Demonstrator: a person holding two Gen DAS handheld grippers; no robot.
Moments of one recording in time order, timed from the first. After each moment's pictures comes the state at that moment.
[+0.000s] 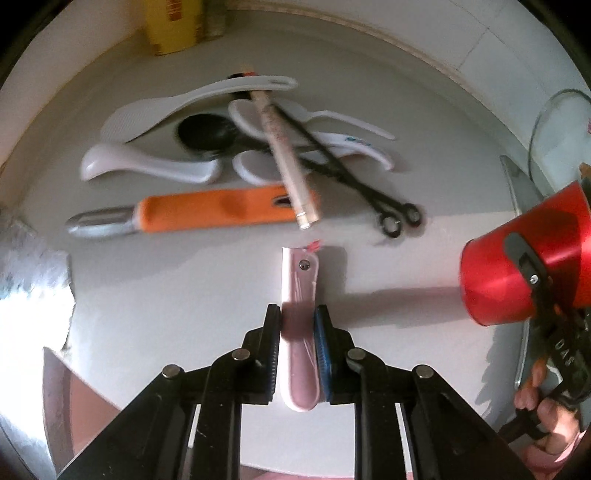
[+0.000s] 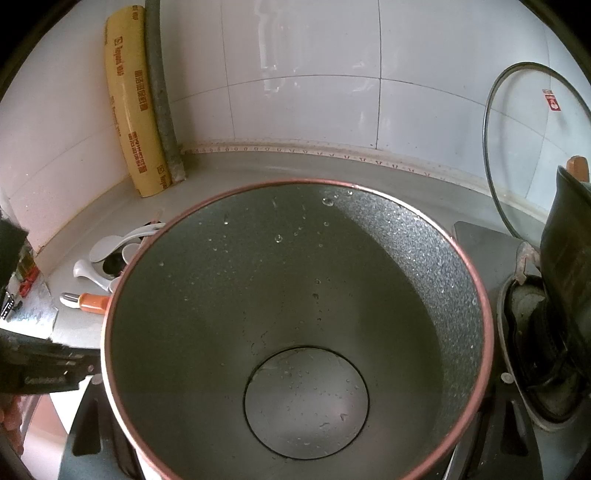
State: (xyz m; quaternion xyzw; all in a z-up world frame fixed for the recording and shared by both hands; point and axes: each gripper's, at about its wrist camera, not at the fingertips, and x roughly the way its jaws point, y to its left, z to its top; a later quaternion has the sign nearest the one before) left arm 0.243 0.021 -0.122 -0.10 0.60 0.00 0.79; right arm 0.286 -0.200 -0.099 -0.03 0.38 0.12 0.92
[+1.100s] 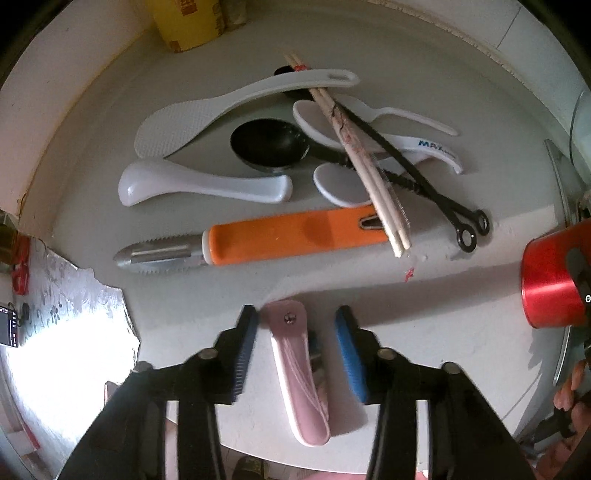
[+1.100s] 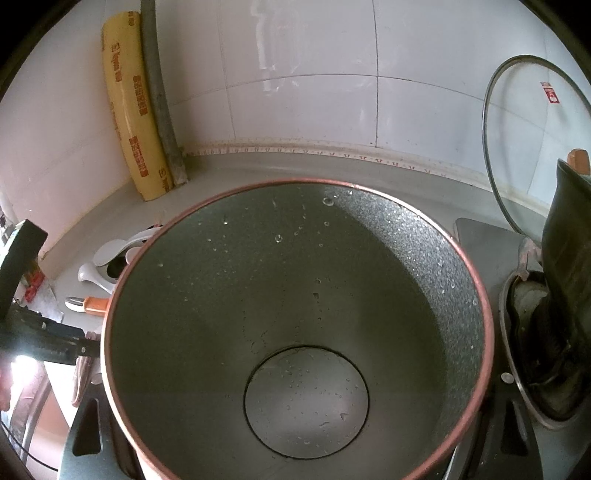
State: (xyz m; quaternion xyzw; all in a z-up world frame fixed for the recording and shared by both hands) left arm 0.300 0.051 -0.143 -0.03 0.64 0.03 0.76; right arm 0.285 -0.207 -0.098 -0.02 0.38 0.12 0.92
